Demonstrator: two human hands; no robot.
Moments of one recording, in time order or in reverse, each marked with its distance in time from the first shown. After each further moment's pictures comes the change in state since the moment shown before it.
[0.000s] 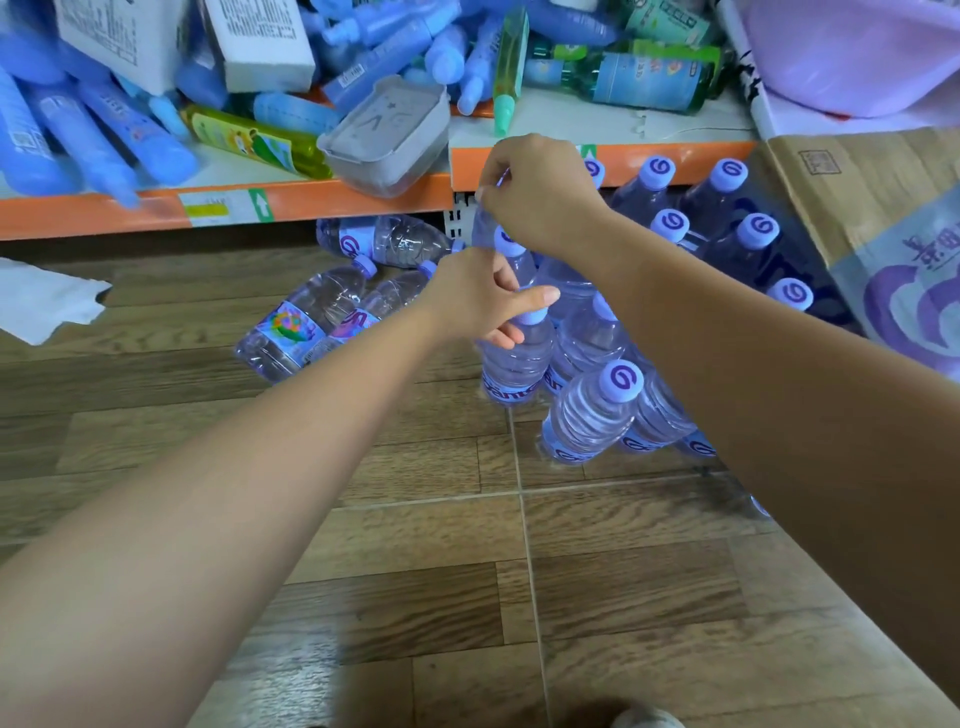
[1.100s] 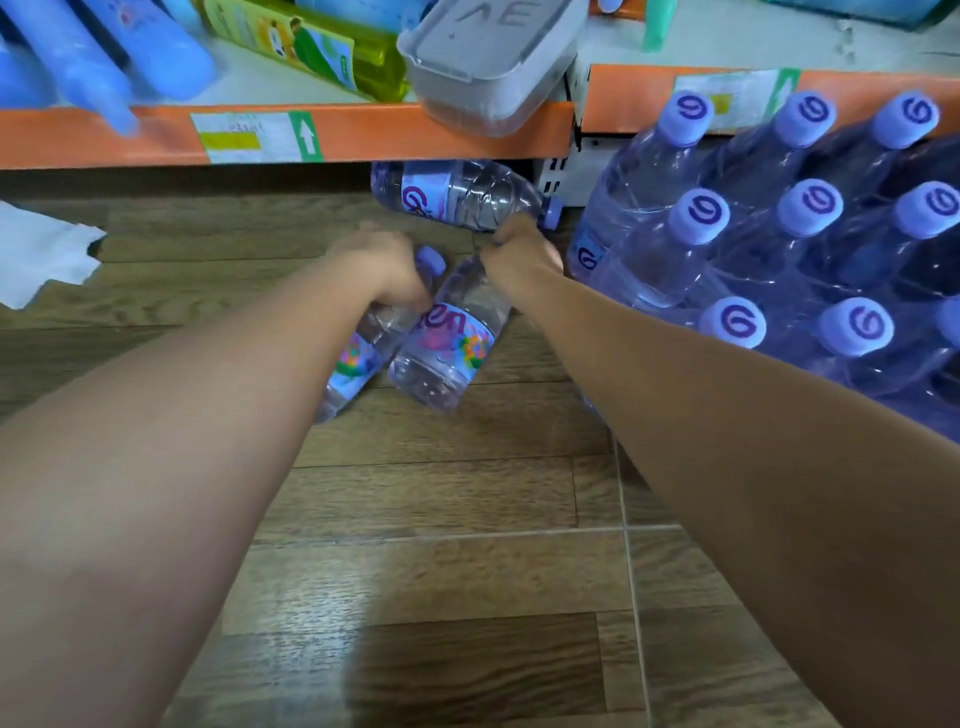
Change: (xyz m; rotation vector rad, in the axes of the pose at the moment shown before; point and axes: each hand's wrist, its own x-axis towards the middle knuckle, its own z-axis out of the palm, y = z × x) left_hand 0.082 -0.154 -0.117 0.729 -0.054 -0.382; right_hand 0.056 -0.028 0.191 0.407 -0.330 0.587
